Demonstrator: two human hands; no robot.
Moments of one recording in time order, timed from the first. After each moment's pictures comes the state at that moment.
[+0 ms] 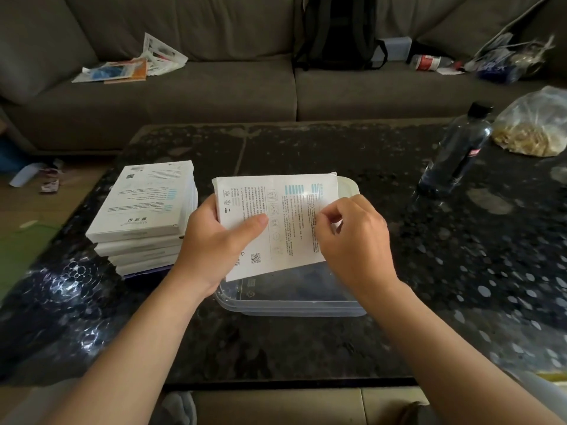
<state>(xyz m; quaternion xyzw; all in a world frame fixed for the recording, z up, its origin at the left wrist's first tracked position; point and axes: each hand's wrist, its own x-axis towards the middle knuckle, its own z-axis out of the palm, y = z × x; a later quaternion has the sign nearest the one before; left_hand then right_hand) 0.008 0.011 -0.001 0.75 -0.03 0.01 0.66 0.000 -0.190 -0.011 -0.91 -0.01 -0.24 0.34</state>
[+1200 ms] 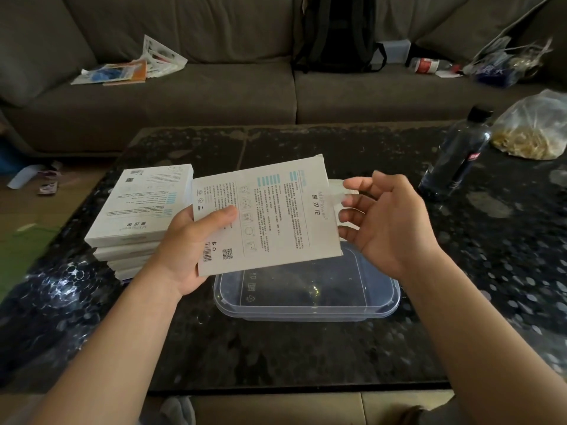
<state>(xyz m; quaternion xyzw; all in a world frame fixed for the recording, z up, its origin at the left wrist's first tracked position) 0.024 0.045 -0.003 0.61 -0.01 -0.12 0.78 0.013 -0.227 0.028 -0.53 0.09 0.07 0.84</state>
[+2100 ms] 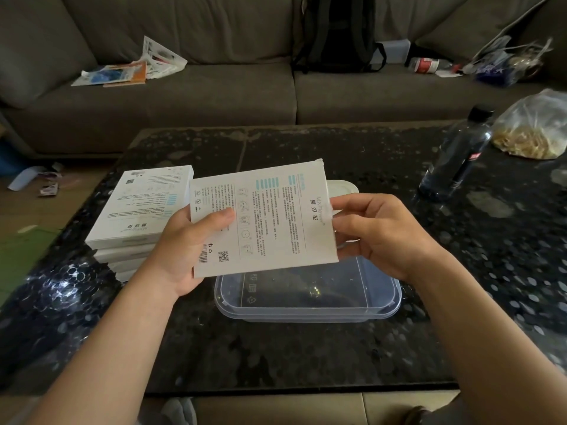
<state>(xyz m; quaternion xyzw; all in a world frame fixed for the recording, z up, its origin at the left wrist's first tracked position) 0.023 0.049 -0.002 0.61 -0.01 -0.11 0.79 0.009 -0.233 0.027 -0.70 -0.04 0.12 0.71</state>
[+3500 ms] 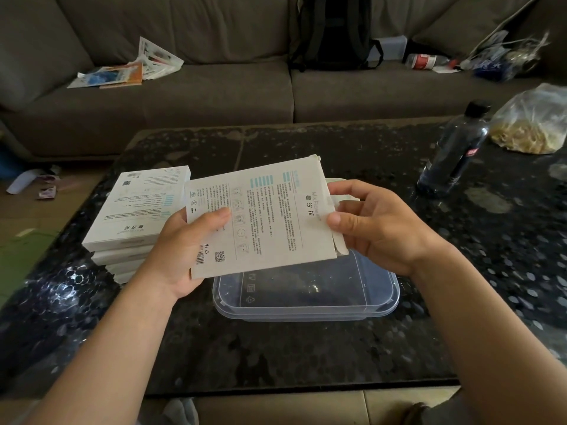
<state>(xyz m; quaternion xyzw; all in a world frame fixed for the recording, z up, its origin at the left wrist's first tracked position) 0.024 0.049 -0.004 0.60 -0.02 -0.12 0.79 0.014 -0.242 0.027 -0.64 -0.08 0.16 0.75</state>
